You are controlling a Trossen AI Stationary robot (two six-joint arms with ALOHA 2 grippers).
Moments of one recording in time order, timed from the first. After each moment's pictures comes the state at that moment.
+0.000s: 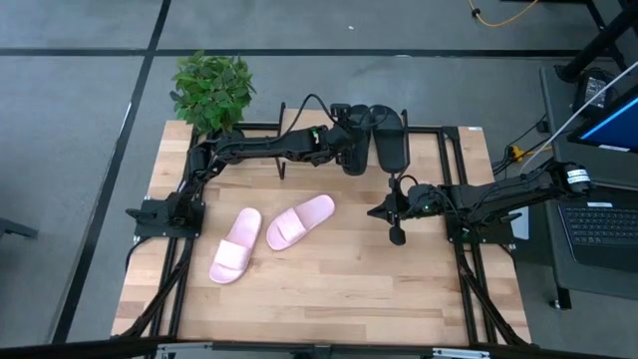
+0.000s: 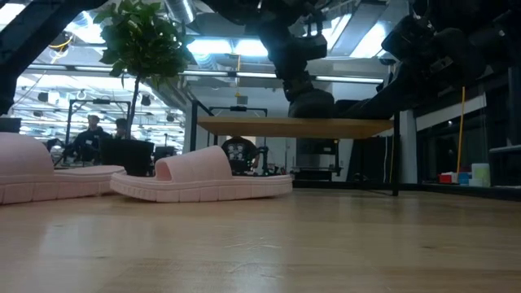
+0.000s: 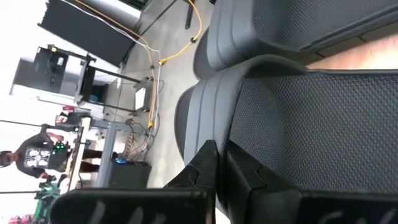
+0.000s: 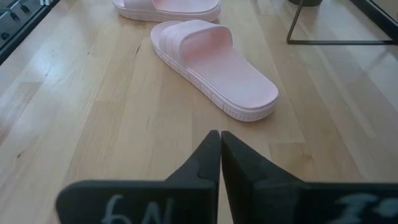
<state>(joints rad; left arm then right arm) 0.26 2.09 1.87 -0.36 -0.68 0.68 0.06 1.02 0.38 0.15 0.08 0.04</state>
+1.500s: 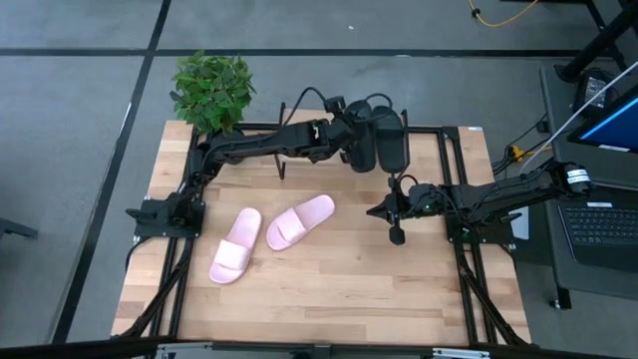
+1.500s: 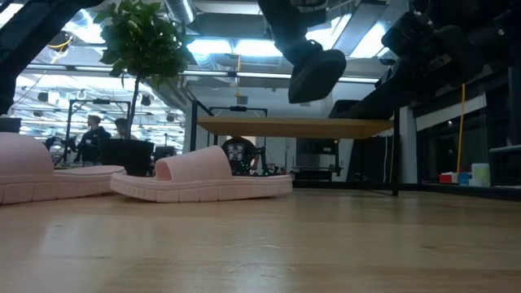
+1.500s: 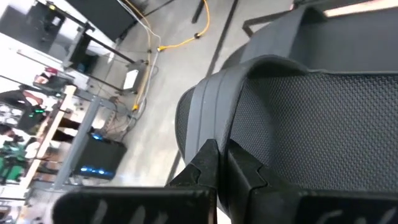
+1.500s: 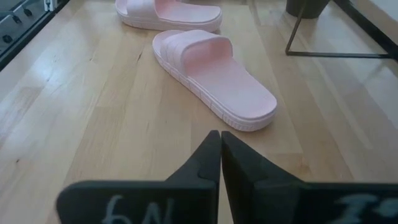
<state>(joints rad) 0.21 2.09 2.09 -0.63 -0.72 0.39 0.06 1.02 0.38 0.18 0.08 0.02</state>
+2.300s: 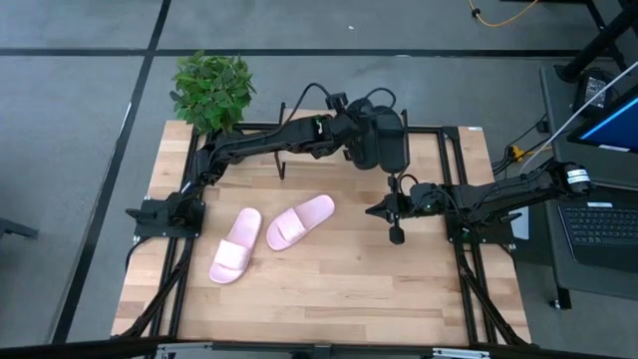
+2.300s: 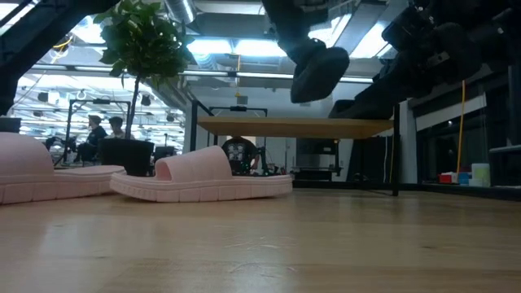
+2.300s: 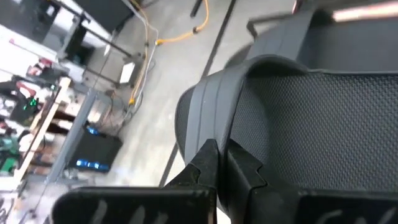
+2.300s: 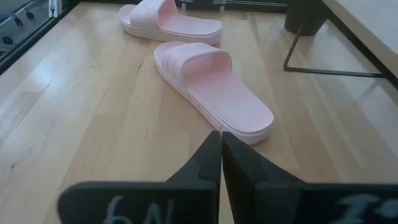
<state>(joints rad) 0.23 2.15 2.22 -0.72 -0.71 0.35 0.06 1.02 0.38 0.21 0.08 -0.03</state>
